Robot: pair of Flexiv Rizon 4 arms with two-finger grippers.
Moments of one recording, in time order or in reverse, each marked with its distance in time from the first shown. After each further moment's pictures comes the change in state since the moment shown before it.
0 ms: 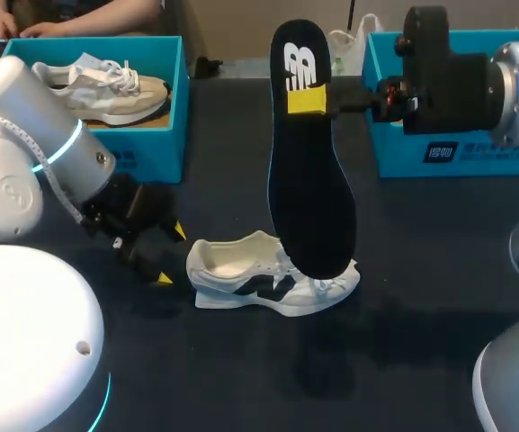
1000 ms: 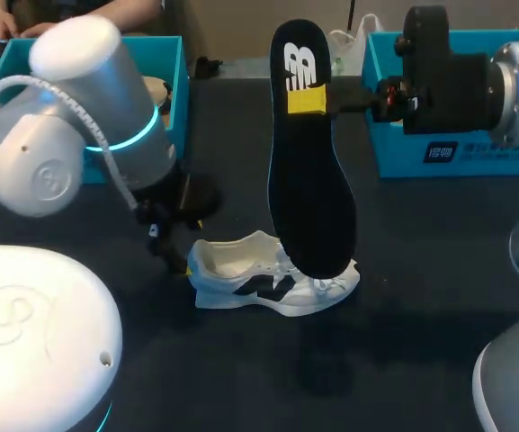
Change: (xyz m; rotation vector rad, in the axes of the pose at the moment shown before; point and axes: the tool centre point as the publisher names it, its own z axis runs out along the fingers) left arm 0.006 -0.052 -0.021 -0.304 -0.063 -0.047; right arm 0.000 0.000 0.000 0.000 0.000 0.000
